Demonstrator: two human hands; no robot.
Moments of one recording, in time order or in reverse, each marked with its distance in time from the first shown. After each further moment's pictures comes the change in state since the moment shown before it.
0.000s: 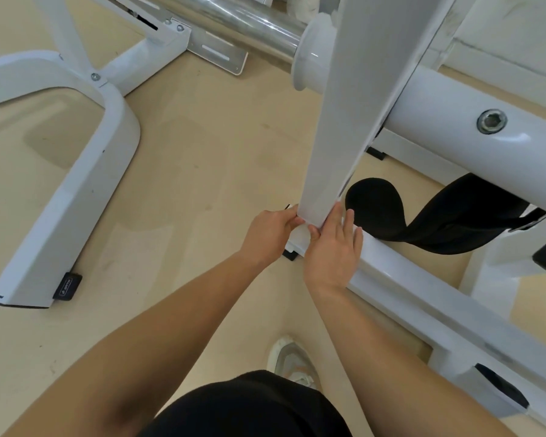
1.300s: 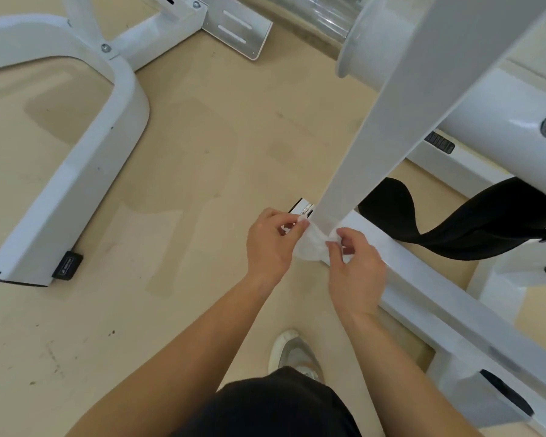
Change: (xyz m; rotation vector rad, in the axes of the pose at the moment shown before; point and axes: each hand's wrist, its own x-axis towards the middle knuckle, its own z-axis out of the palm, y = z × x) left_hand -0.042 -0.007 0.010 -0.499 0.351 -0.297; right_hand -0.032 0.005 -0.043 0.365 -0.056 0.092
